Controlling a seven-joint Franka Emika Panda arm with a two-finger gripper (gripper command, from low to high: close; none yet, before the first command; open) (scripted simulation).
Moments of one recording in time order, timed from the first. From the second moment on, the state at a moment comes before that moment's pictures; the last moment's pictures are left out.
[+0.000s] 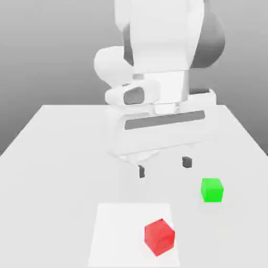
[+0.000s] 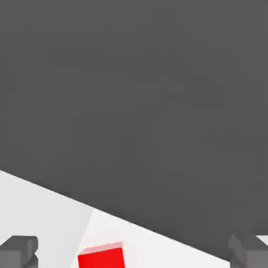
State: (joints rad) arm 0.16 -0.05 -0.05 -2.52 0.06 2.64 0.42
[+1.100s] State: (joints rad) arm 0.49 -0.15 0.14 -2.83 0.11 2.68 0.04
